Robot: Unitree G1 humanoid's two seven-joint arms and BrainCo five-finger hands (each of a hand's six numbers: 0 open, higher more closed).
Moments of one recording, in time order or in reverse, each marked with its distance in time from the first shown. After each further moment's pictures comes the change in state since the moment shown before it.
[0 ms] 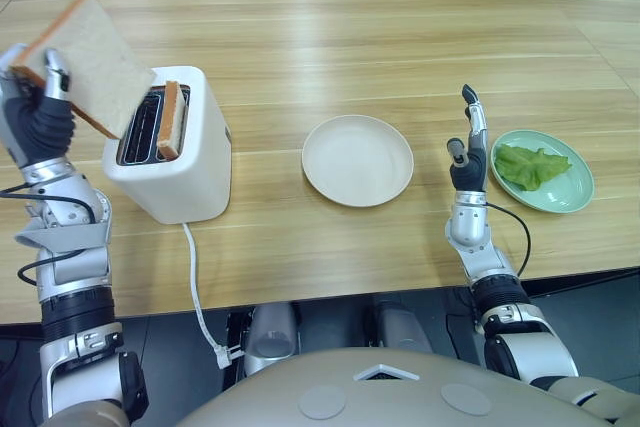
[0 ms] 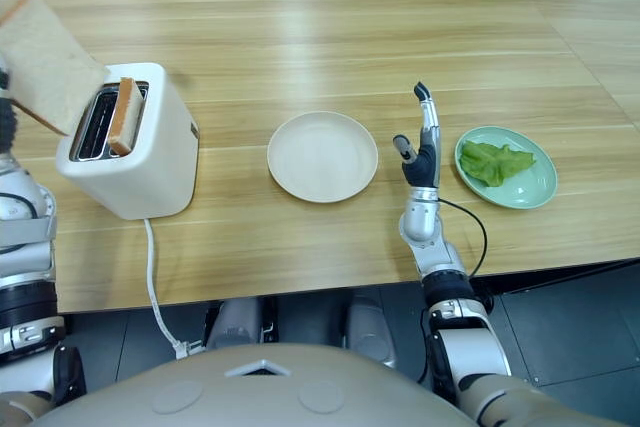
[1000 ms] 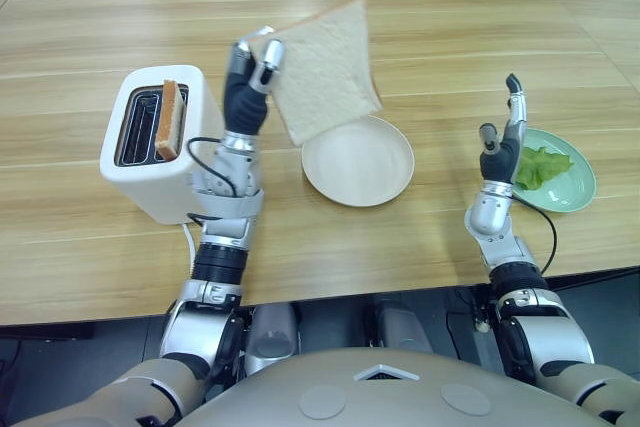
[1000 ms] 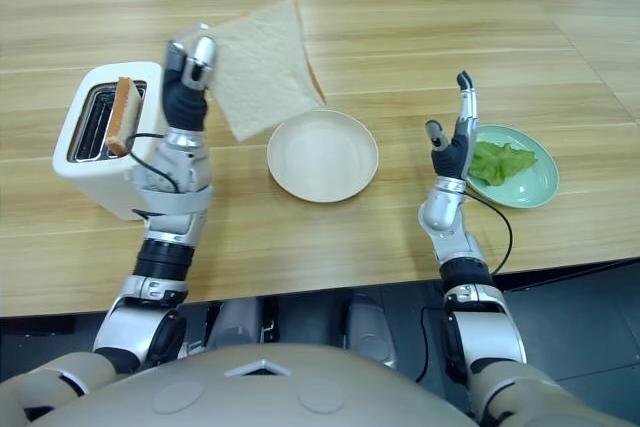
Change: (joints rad) left arm -0.242 -0.441 -0.527 0.186 -0.342 -0.186 -0.561; right arm -0.077 -0.115 -0.066 0.132 0.000 -0.007 -0.151
